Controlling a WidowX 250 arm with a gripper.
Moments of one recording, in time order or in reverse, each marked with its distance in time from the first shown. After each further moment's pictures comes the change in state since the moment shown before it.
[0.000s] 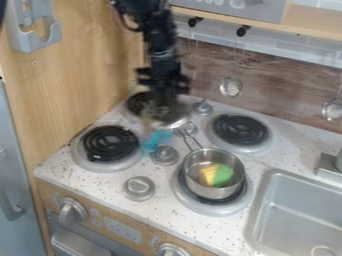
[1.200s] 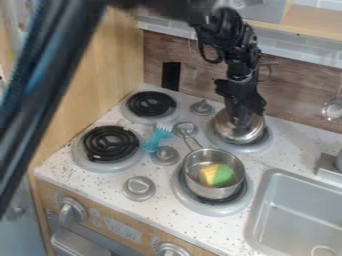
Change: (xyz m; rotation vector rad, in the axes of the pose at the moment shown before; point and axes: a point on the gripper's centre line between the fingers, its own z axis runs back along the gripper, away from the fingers) arm 0.061 -0.089 -0.066 0.042 -0.139 -0.233
